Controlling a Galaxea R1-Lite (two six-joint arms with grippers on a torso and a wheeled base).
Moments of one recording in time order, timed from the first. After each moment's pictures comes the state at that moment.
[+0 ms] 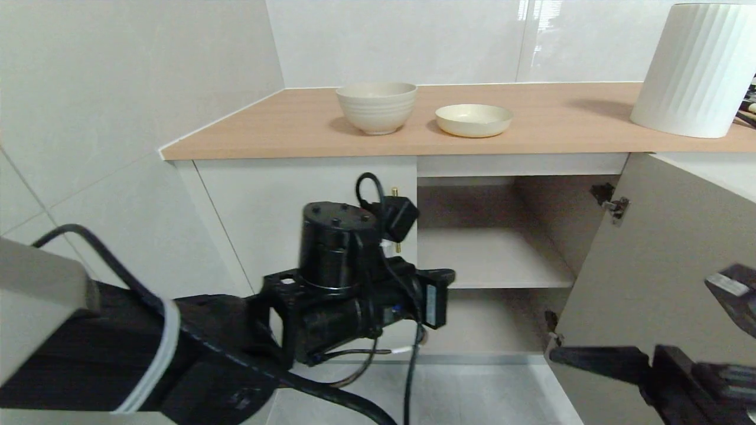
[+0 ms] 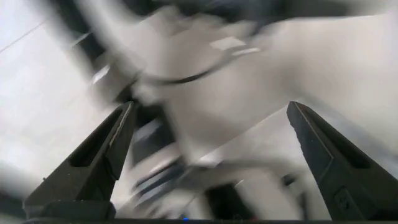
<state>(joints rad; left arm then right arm) -0.79 1.86 -0.91 -0.67 -0.09 -0.29 0.64 1.25 -0.25 -0.92 0.58 0.33</state>
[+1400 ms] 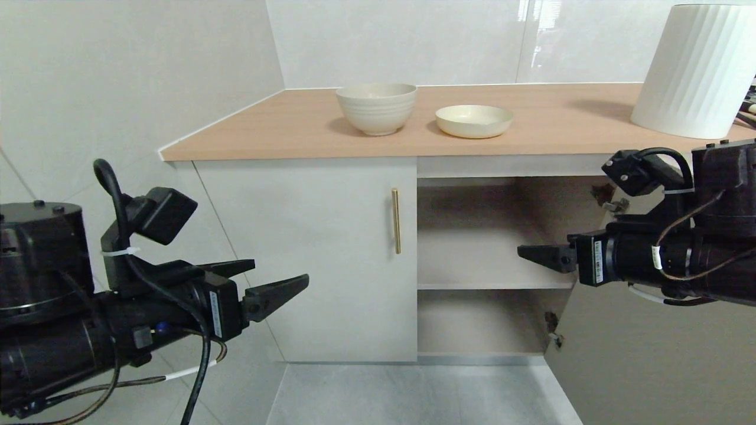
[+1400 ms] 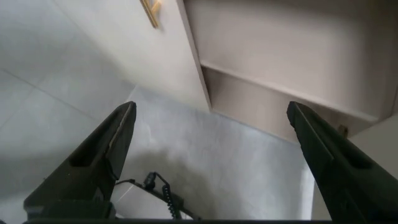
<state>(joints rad) -0.37 1.34 -0.58 -0.45 -0.19 -0.13 0.47 1.48 -0.87 -0.22 0.03 0.11</state>
